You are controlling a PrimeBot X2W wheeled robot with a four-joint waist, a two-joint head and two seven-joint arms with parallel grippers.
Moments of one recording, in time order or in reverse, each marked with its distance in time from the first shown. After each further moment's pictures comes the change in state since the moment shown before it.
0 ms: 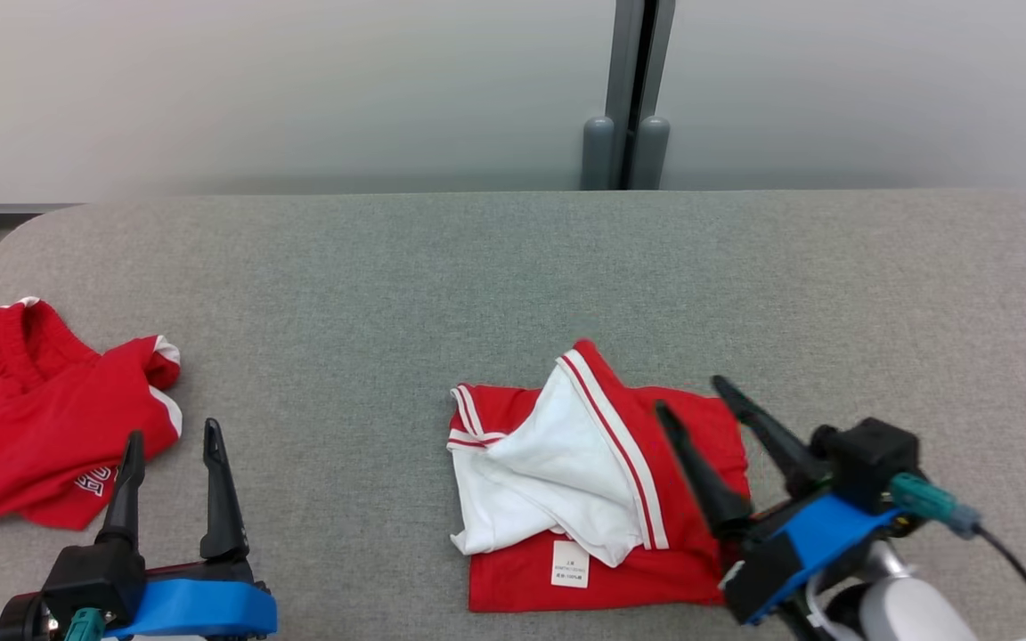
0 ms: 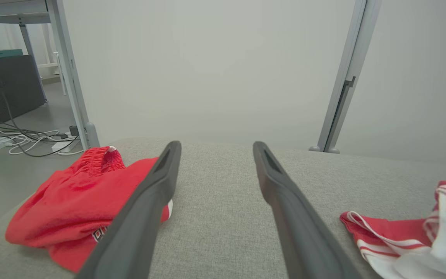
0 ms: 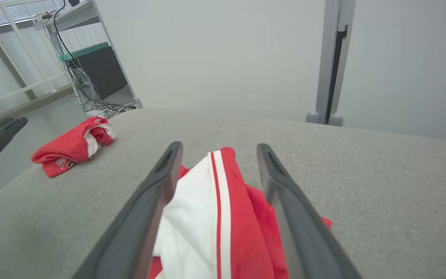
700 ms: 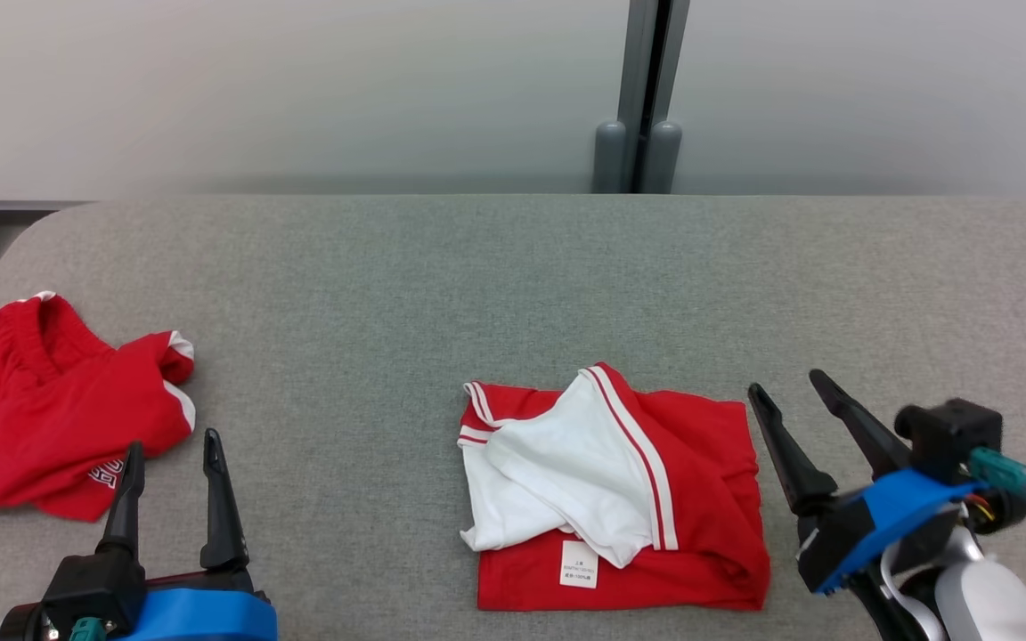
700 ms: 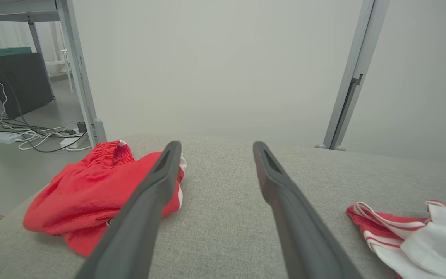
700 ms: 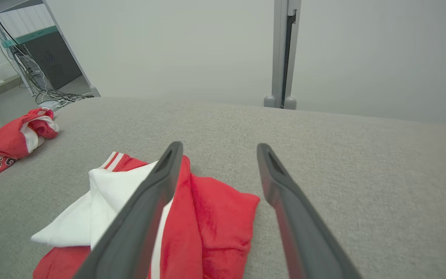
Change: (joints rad) left arm 0.022 0.000 0.002 -0.007 -0.003 0.004 0.000; right arm 0.028 -0.059 -0.181 0.025 -0.003 0.000 0.063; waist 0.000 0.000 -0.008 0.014
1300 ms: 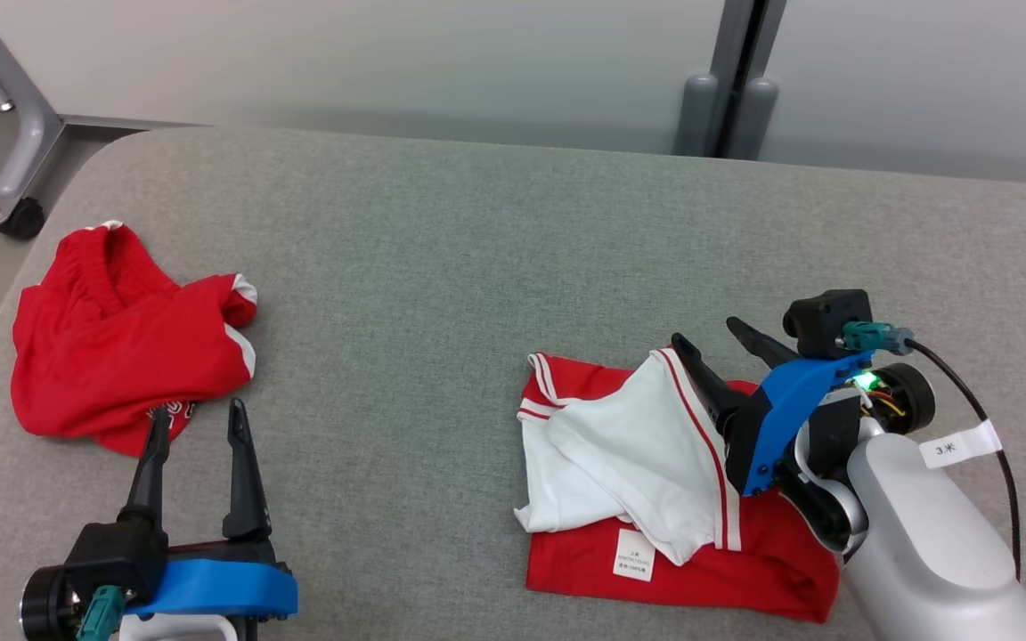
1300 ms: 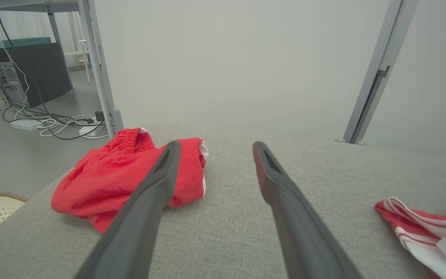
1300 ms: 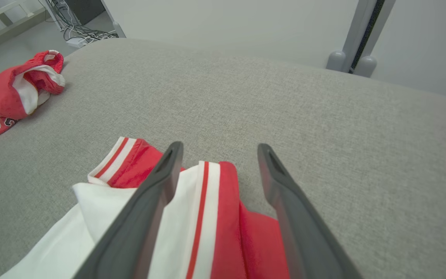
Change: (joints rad) left arm -0.052 0.000 -0.041 0.015 -0.018 -0.002 0.000; right arm -0.382 0.016 0.186 0.431 0.042 0.000 0.065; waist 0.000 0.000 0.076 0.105
